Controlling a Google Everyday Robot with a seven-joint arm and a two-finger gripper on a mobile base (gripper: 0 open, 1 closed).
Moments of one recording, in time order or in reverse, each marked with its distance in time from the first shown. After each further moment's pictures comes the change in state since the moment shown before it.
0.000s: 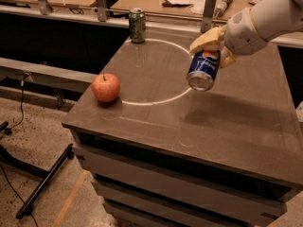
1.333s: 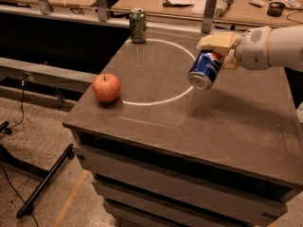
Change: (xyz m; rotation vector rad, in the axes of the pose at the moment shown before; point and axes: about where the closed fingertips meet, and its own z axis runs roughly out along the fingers) arm -0.017 -0.006 -0.009 -0.337 -0.250 -0.055
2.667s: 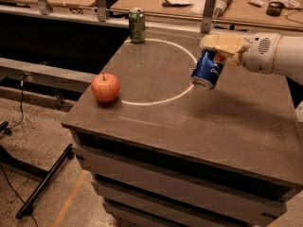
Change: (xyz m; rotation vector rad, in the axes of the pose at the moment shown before) arm -0.002 0.018 -0.014 -0.169 -0.118 -0.269
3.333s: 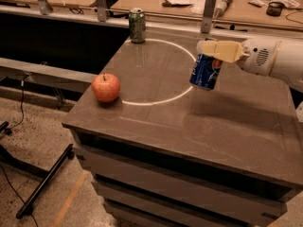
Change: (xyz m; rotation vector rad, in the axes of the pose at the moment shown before) arm 0.002 0.015 0.000 -0.160 -0.054 -0.386
